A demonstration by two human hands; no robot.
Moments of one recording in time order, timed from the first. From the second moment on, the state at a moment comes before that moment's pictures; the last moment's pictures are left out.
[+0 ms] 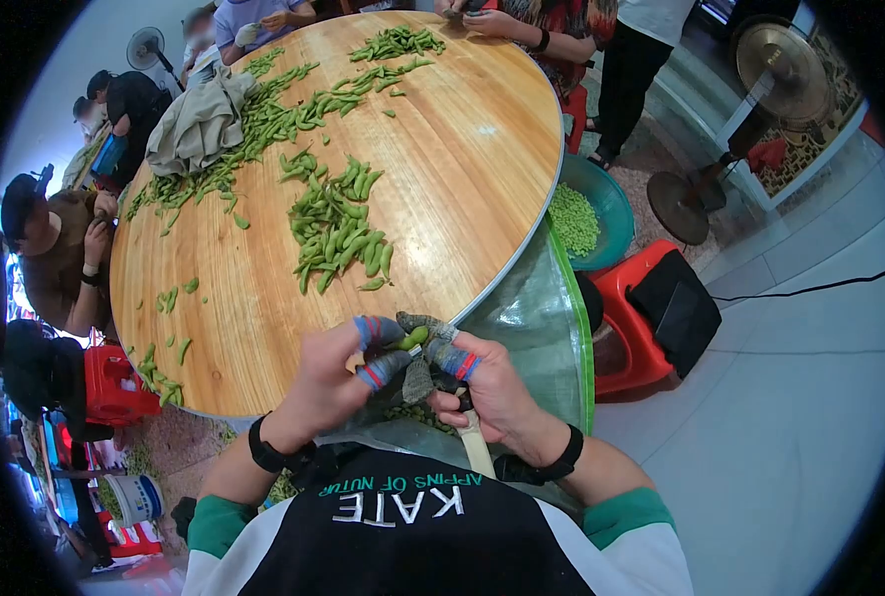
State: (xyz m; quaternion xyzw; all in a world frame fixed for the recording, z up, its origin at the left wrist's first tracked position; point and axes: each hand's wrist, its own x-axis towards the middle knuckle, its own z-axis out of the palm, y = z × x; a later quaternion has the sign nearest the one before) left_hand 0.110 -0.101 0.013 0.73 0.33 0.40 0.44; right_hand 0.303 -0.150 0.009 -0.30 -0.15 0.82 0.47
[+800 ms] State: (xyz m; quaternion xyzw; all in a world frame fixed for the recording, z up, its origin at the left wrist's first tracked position) left_hand 0.115 -0.100 0.010 0.38 0.36 0.34 0.78; right_hand 0.300 -0.138 0.000 -0.42 -0.59 0.45 0.52
